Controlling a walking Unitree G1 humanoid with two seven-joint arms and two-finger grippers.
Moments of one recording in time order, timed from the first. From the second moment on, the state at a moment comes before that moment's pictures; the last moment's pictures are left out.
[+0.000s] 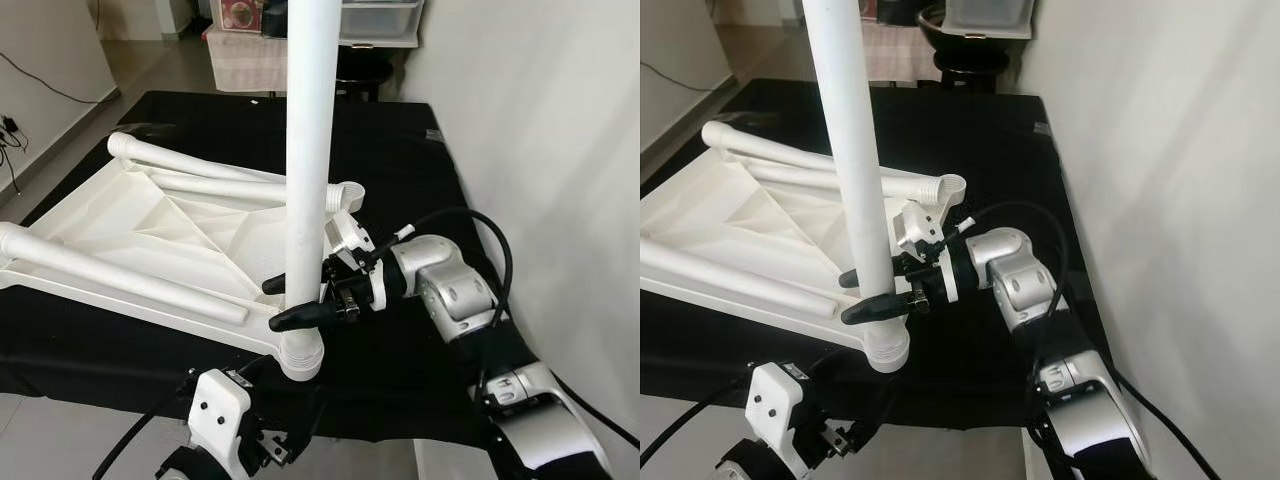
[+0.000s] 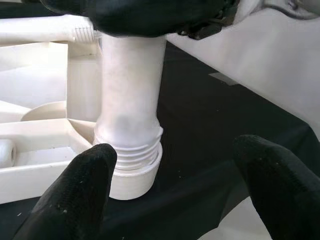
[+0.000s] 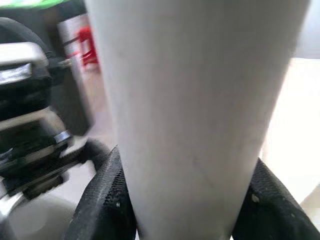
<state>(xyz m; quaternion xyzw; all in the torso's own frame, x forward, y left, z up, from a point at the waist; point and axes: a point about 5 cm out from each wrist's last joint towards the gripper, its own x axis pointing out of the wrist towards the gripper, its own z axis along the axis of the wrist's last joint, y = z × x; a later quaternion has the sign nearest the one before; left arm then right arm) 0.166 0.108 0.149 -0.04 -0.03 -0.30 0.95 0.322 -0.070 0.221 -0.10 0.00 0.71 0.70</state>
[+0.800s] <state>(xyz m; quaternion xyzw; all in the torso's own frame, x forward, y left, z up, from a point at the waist) 0.169 0.109 0.150 -0.05 -0.03 -0.30 0.95 0.298 -0.031 0.192 -0.07 0.00 0.42 0.91</state>
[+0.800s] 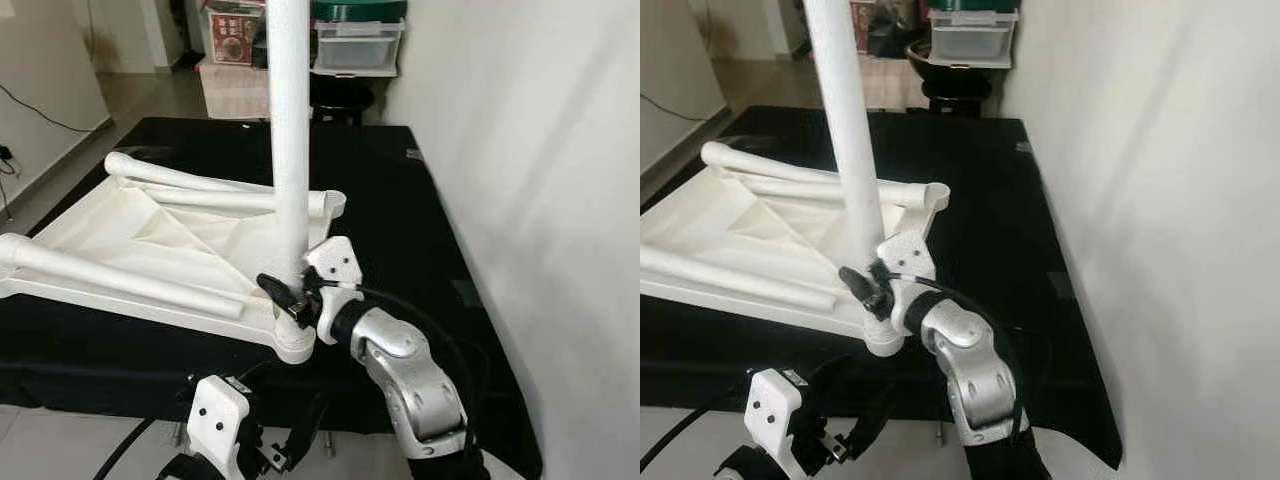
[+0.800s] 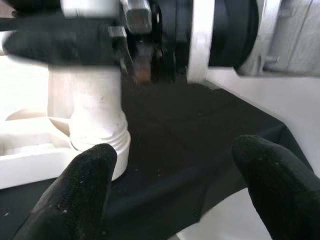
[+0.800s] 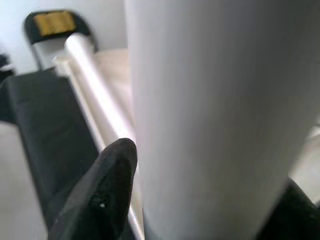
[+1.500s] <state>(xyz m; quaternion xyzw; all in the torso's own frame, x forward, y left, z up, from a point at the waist) 0.164 0.109 0.149 -0.05 -0.02 -0.30 0.95 0.328 -0.065 0.207 -0.20 0.04 0.68 0.71</state>
